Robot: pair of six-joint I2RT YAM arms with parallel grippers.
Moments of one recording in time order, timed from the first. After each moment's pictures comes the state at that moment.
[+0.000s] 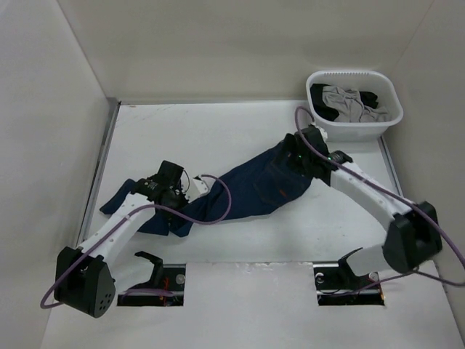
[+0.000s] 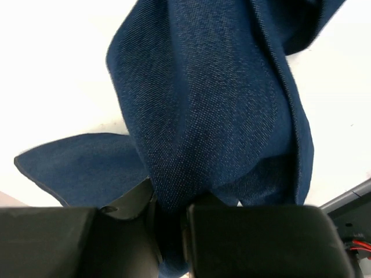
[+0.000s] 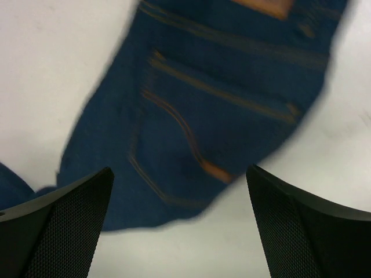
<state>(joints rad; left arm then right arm) -0.38 1.10 0.76 -0.84 0.00 0.67 0.48 1.29 1.00 -0.52 0.18 0.85</state>
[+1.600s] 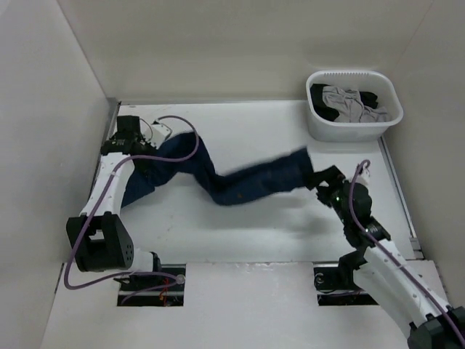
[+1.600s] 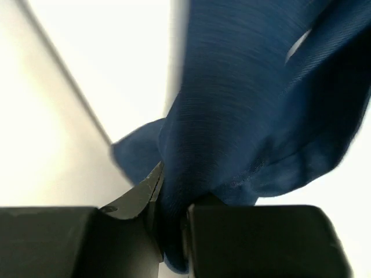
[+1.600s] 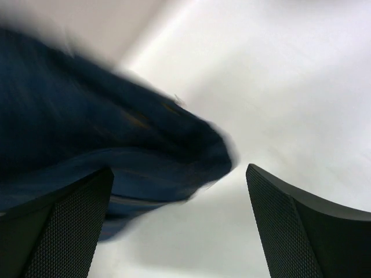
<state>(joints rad) 0.08 1.41 1.21 -0.72 0.00 0.69 0.33 0.64 0.37 0.04 0.11 0.93</state>
